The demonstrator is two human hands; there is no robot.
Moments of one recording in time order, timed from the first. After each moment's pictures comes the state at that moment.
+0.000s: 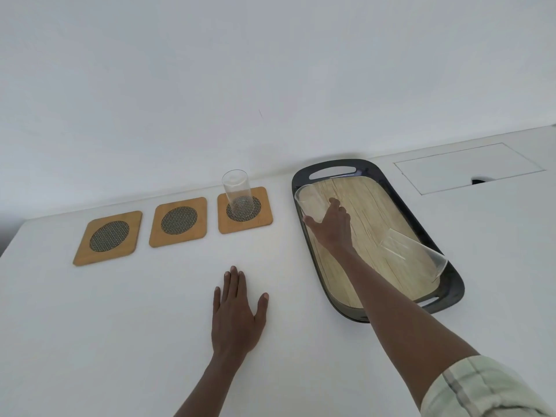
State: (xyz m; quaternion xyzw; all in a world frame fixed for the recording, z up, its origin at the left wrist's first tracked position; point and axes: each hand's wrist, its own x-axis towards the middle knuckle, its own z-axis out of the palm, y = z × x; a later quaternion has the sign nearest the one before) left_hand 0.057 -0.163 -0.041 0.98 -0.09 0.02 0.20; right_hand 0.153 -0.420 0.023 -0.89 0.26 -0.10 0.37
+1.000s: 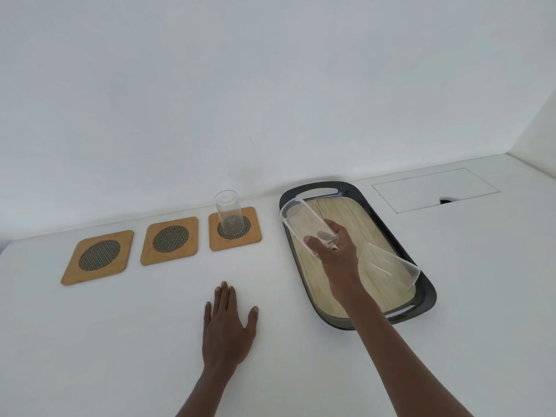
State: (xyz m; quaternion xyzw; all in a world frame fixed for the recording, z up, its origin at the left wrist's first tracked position) left_hand 0.064 -0.164 -0.044 0.98 -0.08 0.02 0.19; right_hand 0.060 -0.402 0.084 -0.65 0.23 -0.18 0.70
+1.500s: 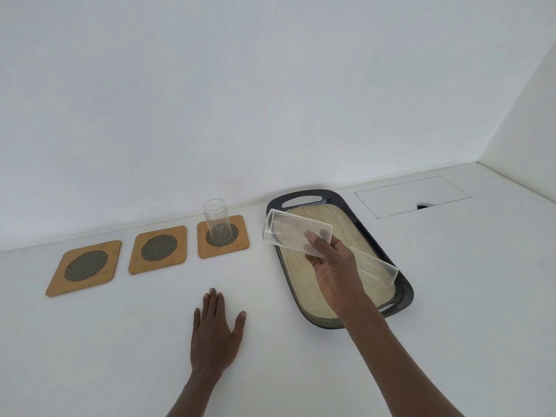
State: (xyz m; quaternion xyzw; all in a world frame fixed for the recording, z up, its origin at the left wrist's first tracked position) left_hand 0.055 -0.162 -0.037 0.98 -0.09 0.01 0.20; right_hand 0.016 -0.406 0.119 -0.42 0.12 -0.15 0.89
